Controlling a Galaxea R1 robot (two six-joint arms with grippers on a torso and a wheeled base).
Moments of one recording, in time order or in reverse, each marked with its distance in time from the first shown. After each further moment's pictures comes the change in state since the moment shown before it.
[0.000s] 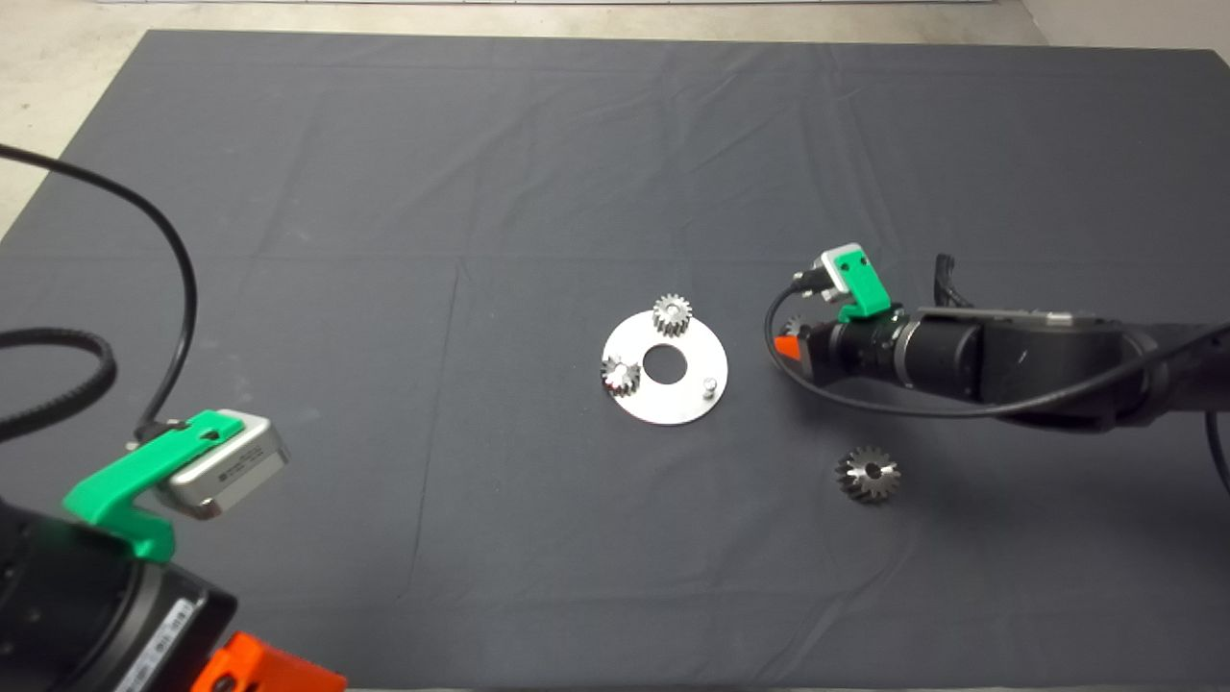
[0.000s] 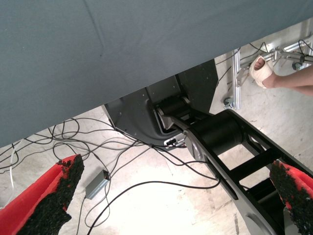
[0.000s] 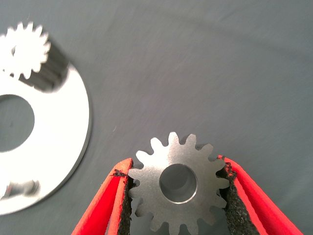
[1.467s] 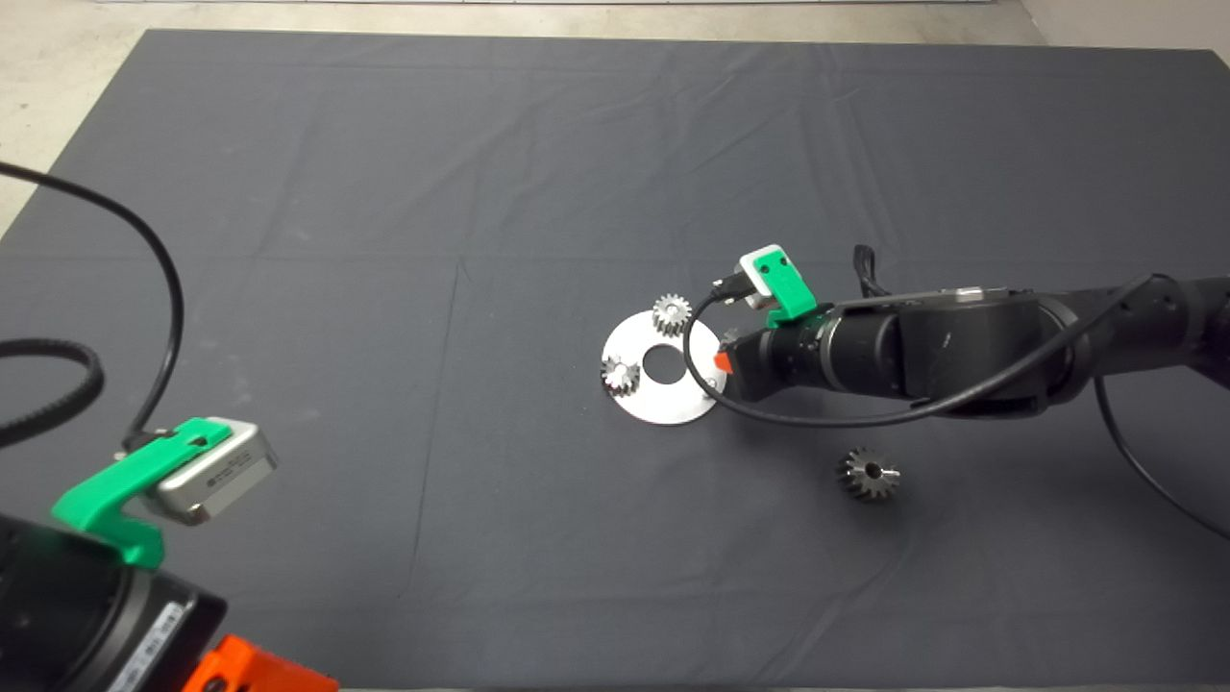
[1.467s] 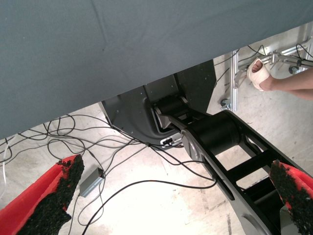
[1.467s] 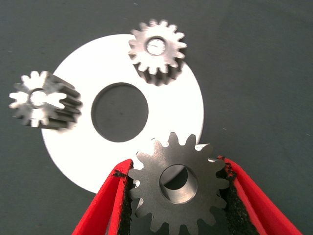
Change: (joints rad) left arm 0.017 -0.032 0.000 0.000 0.000 0.000; right arm 0.039 0.217 0.013 0.138 -0.124 0.004
